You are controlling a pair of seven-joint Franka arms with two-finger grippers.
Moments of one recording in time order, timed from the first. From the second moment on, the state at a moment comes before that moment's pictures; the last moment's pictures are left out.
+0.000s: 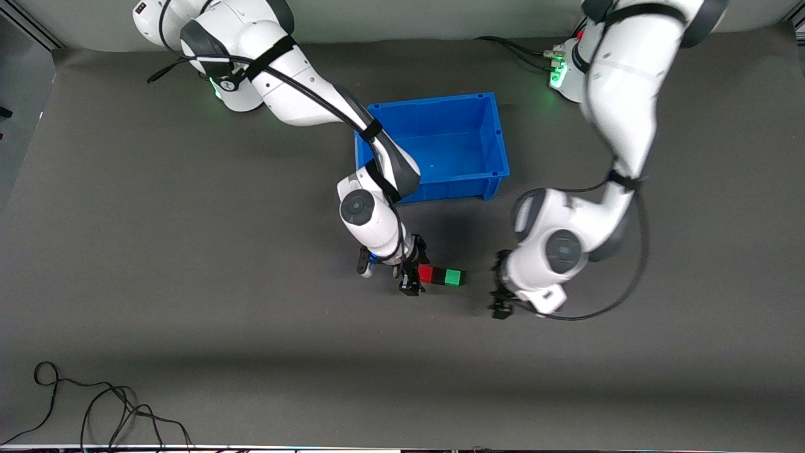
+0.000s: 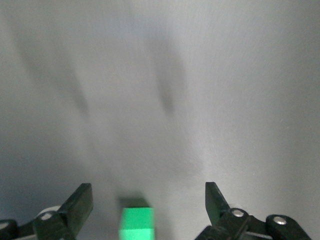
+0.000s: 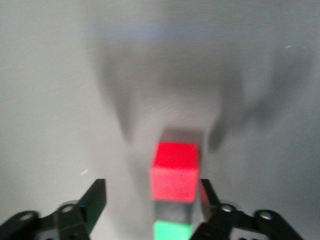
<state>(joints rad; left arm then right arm) -0.31 0.65 -0.07 -1.51 -0.16 2.14 -1.58 0.79 0.94 -0.14 -1.31 0.39 2.59 2.14</state>
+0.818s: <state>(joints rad) 0.03 0.17 -0.03 -1.74 -0.03 1.85 -0.56 0.61 0.45 -0.23 -1.28 0.16 1.75 1.39</state>
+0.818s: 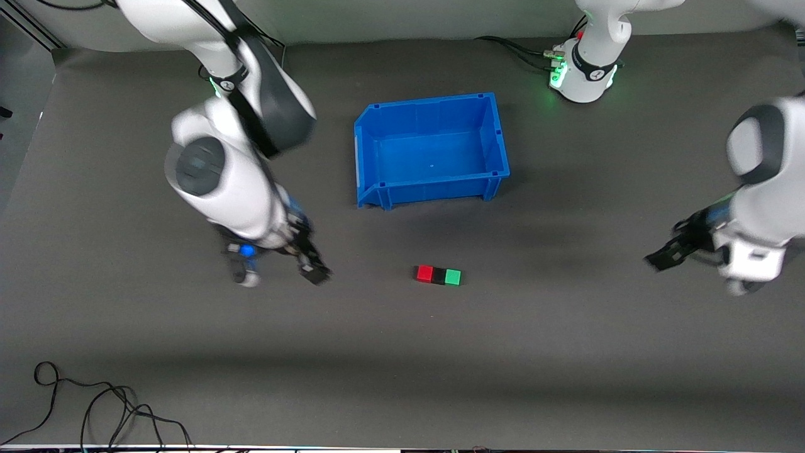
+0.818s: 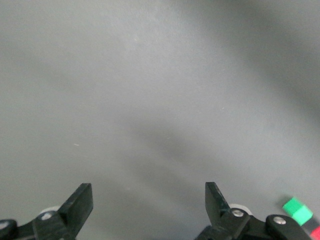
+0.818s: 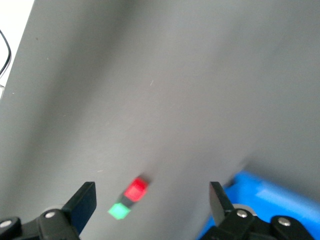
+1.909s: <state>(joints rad) 0.05 0.01 -0.05 -1.59 -0.01 1.56 0.08 0.06 0.07 -0.07 -1.46 -0.01 1.57 0.12</state>
